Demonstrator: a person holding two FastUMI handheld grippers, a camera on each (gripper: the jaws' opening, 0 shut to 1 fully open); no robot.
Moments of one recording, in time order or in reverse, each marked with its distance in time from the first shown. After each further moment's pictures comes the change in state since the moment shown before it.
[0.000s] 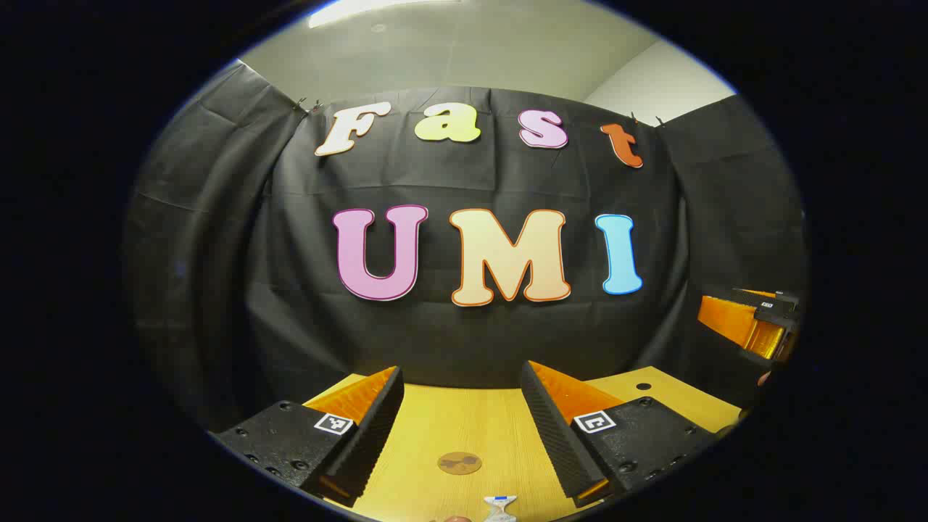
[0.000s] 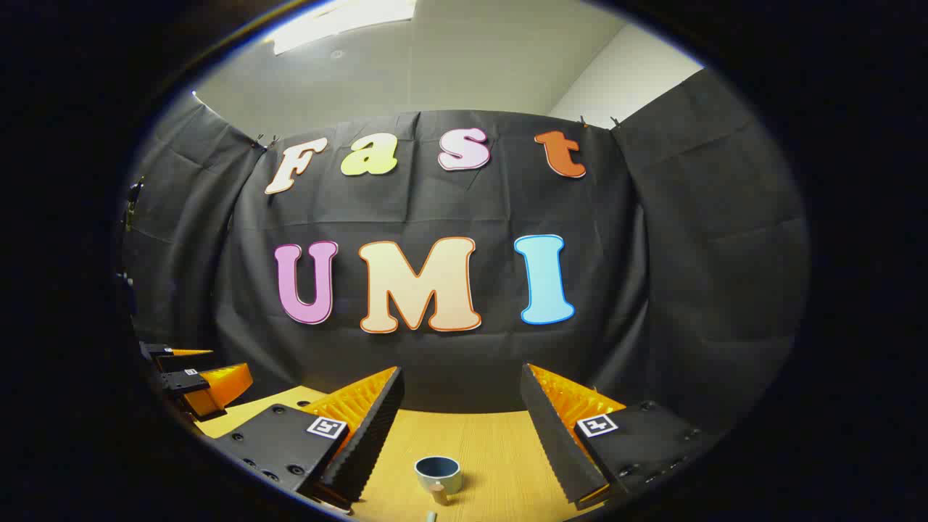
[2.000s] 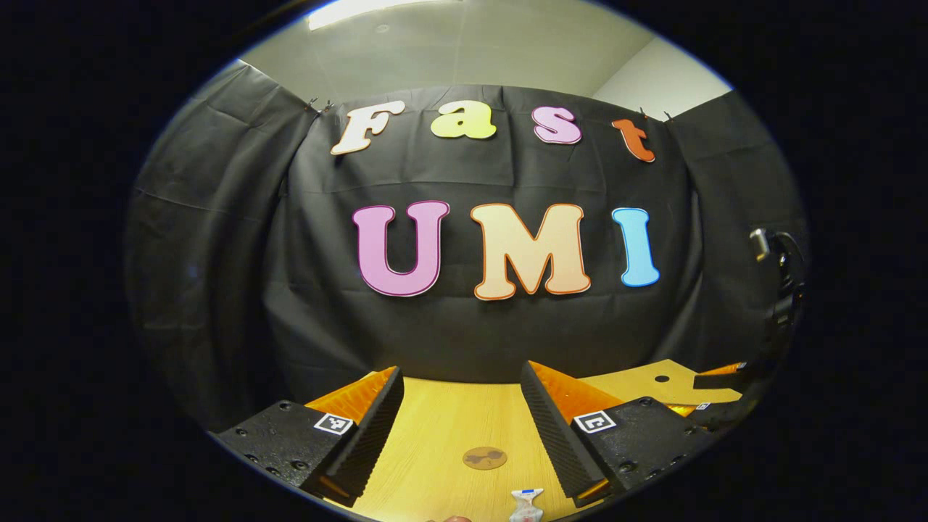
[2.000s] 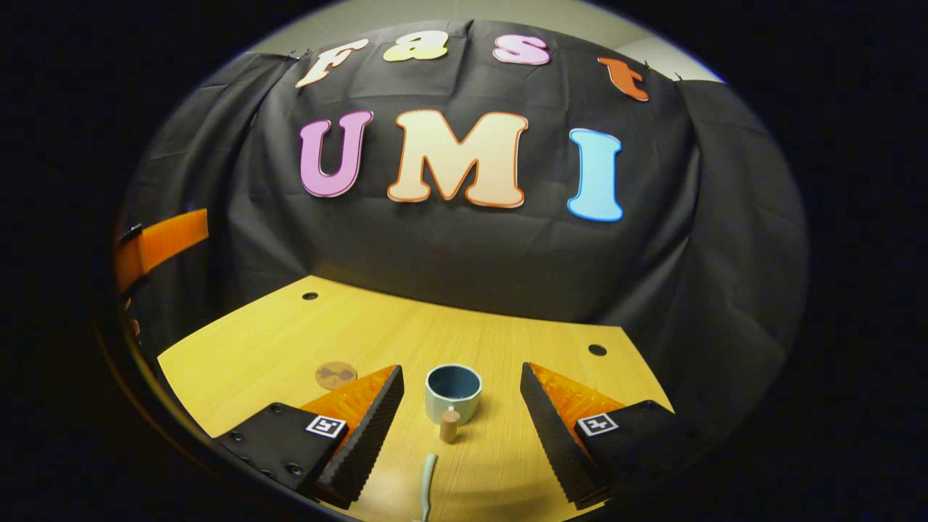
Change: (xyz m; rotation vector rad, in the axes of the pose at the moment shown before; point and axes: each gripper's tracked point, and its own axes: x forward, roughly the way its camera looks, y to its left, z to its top) left arm -0.005 0.041 -0.018 0.015 0.017 0.059; right arm -0.007 0.037 -0.187 -0.169 0.511 0.099
